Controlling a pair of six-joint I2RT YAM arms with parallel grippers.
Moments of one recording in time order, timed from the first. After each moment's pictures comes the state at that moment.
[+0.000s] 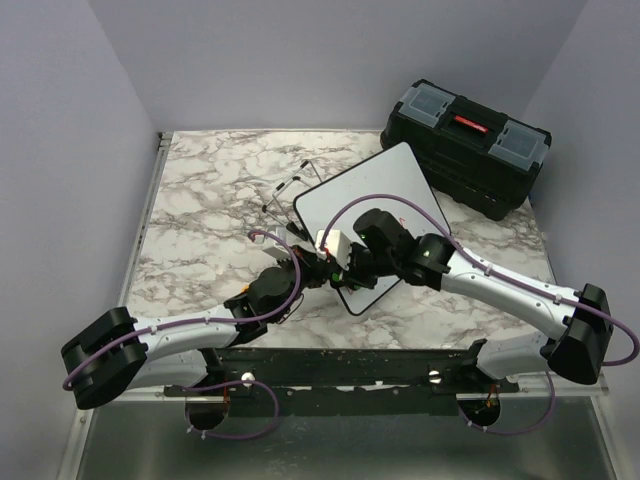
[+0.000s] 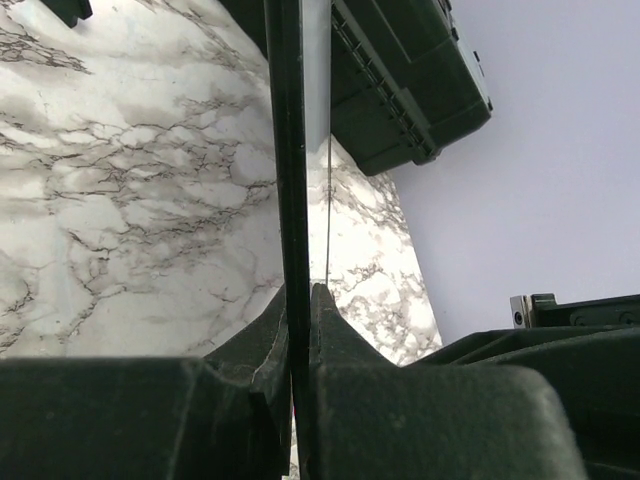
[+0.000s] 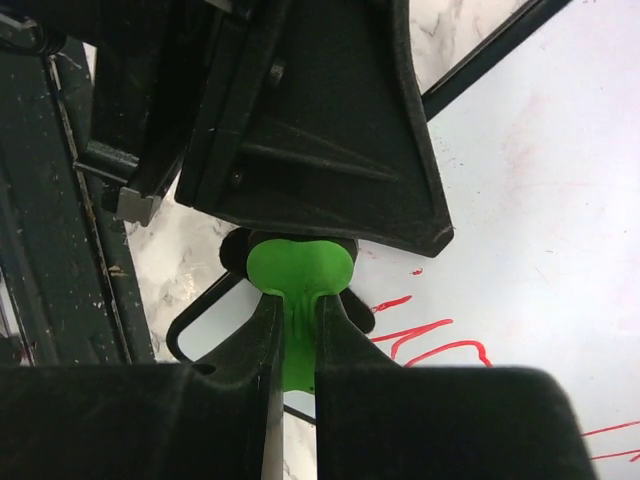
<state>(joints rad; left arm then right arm) -1.02 1.11 0.38 0.67 -0.44 -0.97 0.96 1.33 1.12 -0.60 -0.22 -0.43</state>
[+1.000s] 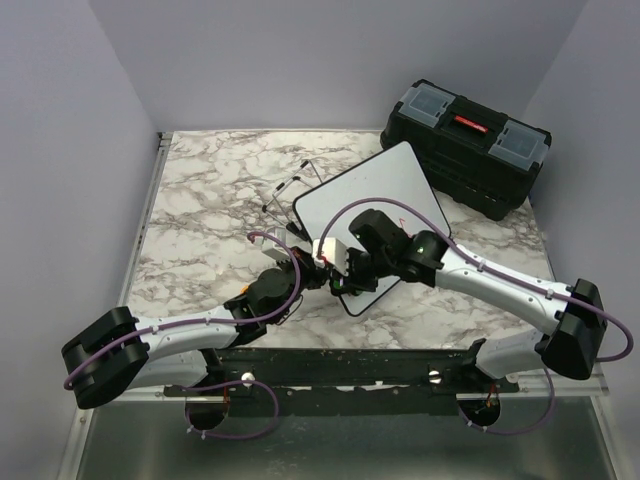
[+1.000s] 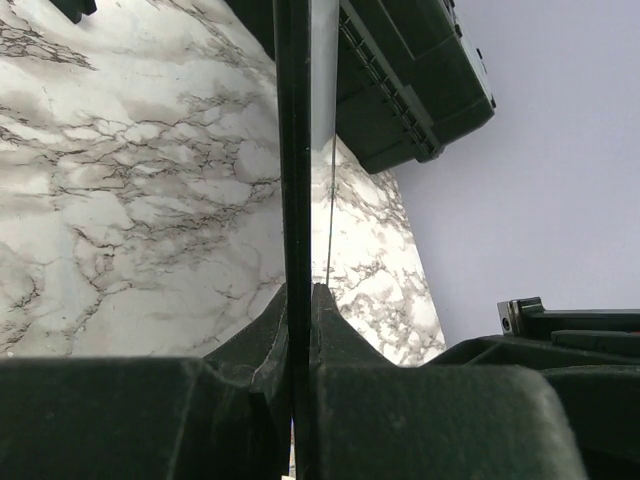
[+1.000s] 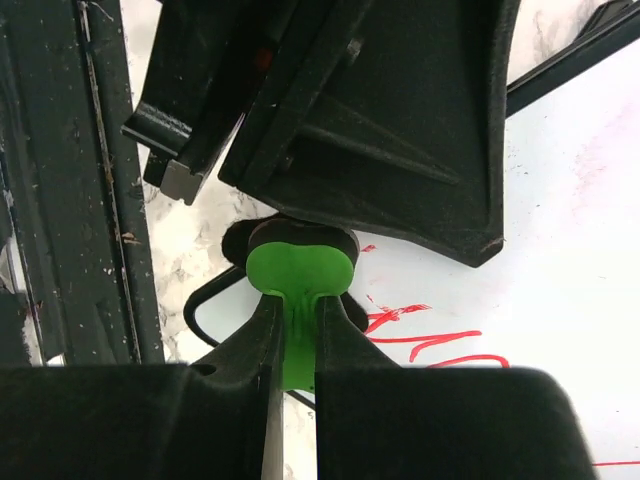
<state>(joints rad) -1.02 1.13 0.36 0.70 -0.43 -0.98 0.96 1.37 1.13 -0.66 -0.28 -0.51</state>
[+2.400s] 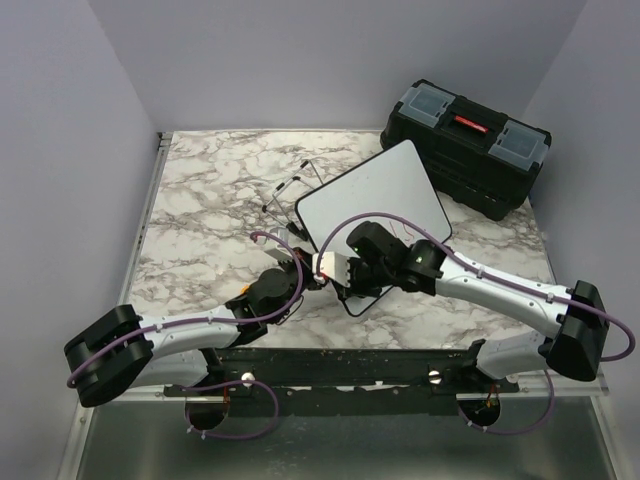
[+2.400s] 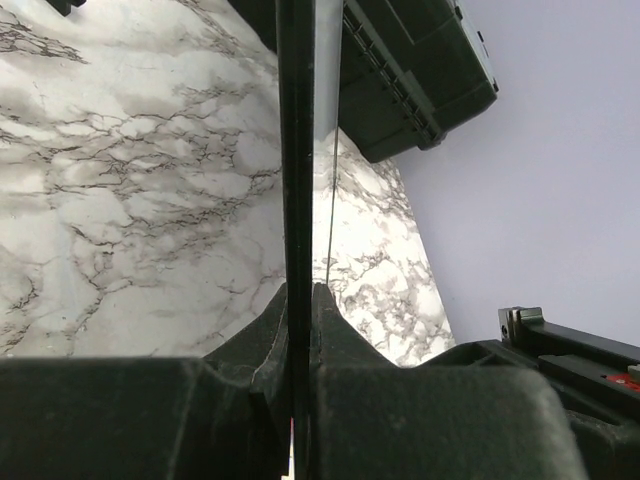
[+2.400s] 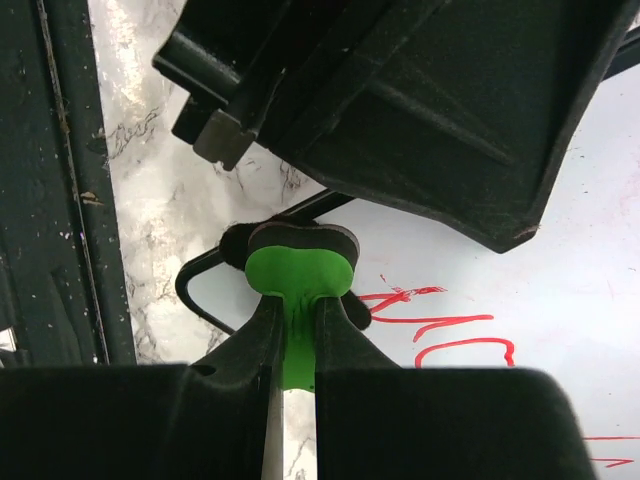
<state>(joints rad) -1.02 1.15 0.35 0.72 -0.40 -0.95 1.00 1.35 1.08 -0.66 -0.16 -0.57</state>
